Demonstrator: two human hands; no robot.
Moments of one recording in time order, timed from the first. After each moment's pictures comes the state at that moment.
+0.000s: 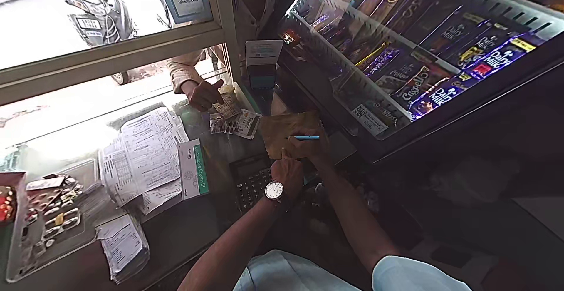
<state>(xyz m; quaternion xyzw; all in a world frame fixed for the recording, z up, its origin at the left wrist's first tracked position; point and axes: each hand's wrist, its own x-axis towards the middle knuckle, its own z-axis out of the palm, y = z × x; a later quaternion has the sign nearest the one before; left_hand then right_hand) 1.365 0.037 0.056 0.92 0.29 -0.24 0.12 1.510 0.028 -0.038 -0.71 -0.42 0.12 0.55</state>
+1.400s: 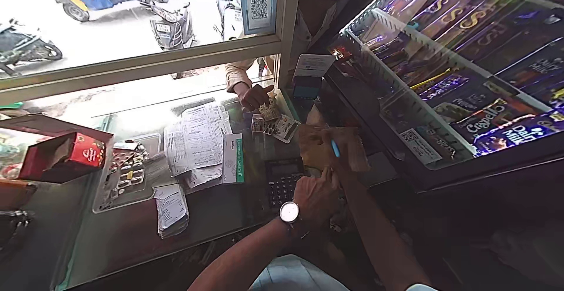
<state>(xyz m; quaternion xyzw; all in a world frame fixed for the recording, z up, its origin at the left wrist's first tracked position) 1.303 0.033 0.072 0.96 0.20 -0.01 0.17 1.476 0.058 0.000 -0.66 -0.50 0.09 0.55</state>
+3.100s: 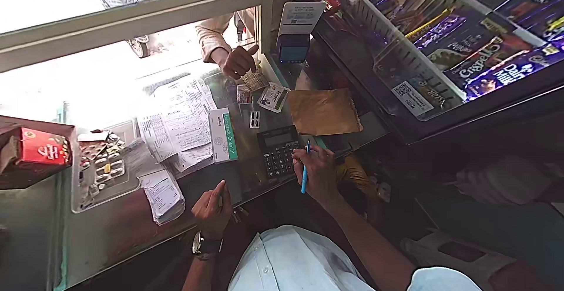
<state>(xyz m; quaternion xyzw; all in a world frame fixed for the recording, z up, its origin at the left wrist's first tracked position) 1.061 0.070 -0.056 0.81 0.38 0.44 0.03 1.337 -0.040 -0.014 -0.77 -0.56 -0.09 0.31</state>
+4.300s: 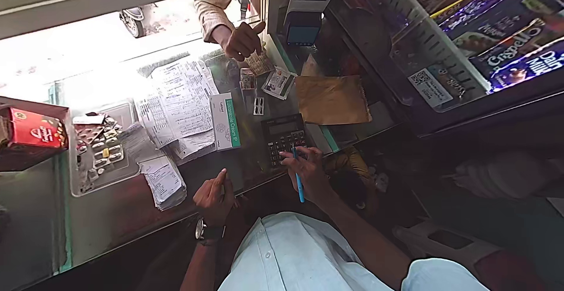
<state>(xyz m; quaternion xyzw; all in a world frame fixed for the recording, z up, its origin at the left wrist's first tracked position) 1.060 0.069 -0.055 0.81 0.38 0.45 0.03 1.308 -0.048 -0.027 -0.69 -0.64 -0.05 0.33</state>
